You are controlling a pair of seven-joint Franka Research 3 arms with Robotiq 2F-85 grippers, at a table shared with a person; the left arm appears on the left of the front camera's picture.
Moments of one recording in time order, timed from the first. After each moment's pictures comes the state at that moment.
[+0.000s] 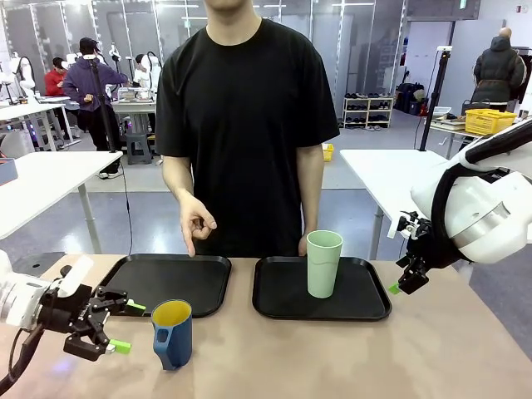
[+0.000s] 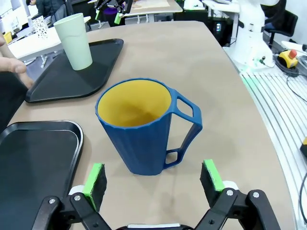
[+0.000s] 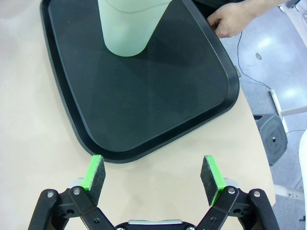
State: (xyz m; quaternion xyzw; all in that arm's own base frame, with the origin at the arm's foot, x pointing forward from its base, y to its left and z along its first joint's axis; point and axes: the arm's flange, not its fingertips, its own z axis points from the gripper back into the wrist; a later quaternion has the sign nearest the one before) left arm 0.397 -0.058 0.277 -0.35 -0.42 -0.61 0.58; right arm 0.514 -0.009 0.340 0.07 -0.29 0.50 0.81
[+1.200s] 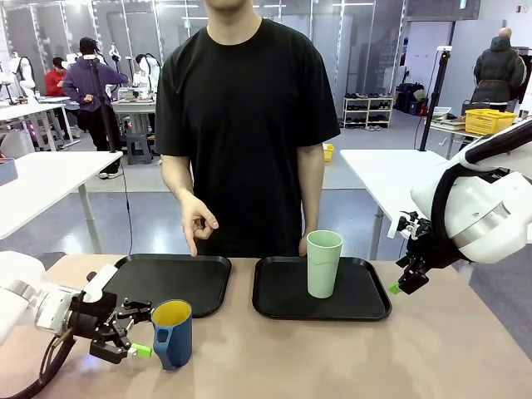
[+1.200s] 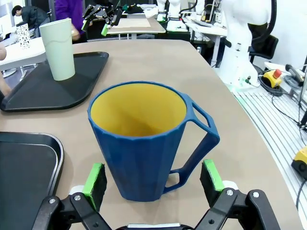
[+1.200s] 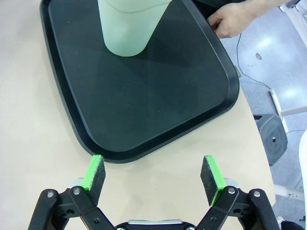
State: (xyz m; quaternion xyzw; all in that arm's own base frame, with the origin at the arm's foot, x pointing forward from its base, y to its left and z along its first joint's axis) left arm 0.425 -0.088 0.235 -0.44 -0.41 -0.59 0.55; right arm 0.514 -0.009 0.340 0.07 -0.29 0.50 0.81
